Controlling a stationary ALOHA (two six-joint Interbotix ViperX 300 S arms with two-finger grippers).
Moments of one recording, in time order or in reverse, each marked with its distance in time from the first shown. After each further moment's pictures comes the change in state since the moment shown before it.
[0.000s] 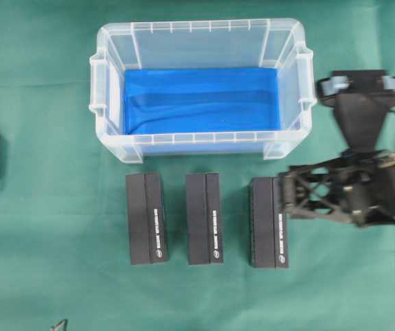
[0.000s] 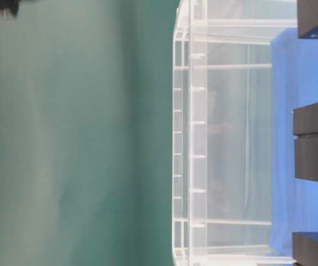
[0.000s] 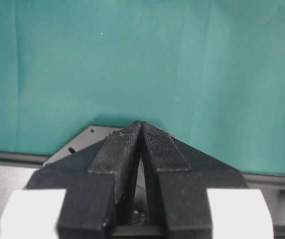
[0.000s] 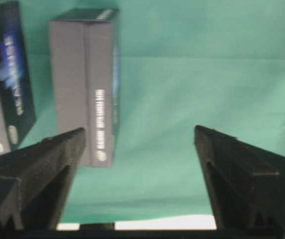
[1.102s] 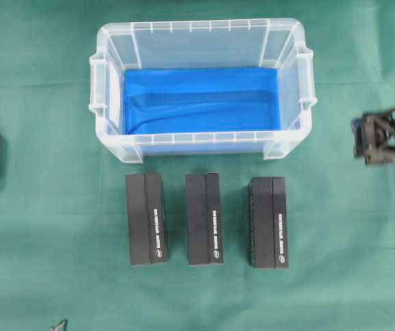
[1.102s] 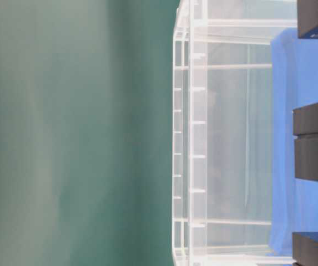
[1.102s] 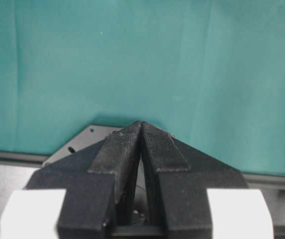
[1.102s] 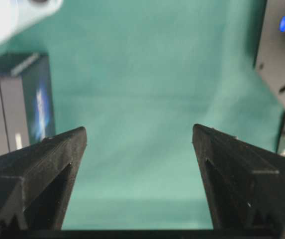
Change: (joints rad) left arm 0.000 0.006 0.000 -0.002 0.000 -0.002; right arm -0.173 -0.299 0.239 -0.006 0.040 -0.206
